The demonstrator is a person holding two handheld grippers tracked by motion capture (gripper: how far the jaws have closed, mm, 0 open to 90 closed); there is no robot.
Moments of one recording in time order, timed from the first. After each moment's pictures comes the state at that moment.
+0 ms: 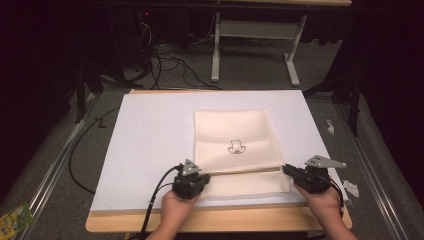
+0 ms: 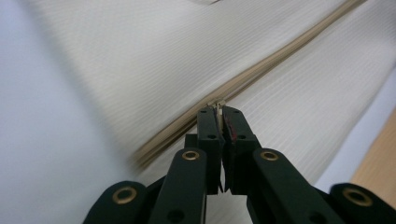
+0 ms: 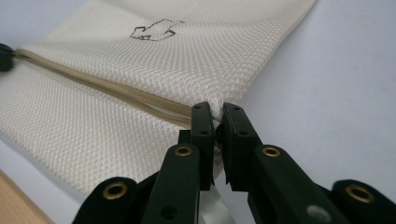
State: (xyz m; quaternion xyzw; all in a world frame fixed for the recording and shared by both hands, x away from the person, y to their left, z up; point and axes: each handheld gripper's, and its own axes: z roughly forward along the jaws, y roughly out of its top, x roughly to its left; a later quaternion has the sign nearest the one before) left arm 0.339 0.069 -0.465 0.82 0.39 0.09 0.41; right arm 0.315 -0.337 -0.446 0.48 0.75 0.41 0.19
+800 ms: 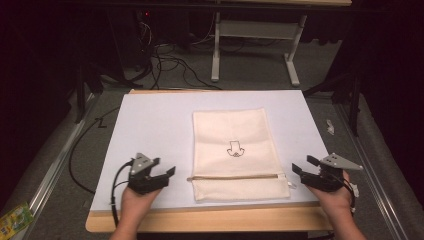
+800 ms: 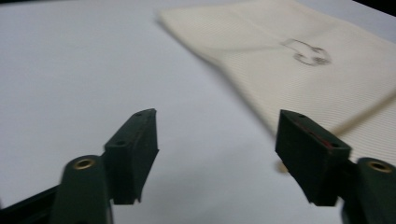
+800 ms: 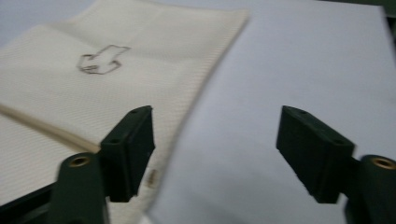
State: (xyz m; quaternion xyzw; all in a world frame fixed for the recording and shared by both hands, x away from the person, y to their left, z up) left arm 0.346 0.185 -0.444 0.74 0.44 0.21 0.46; right arm 0.315 -0.374 -0.446 0.49 0.71 0.42 0.26
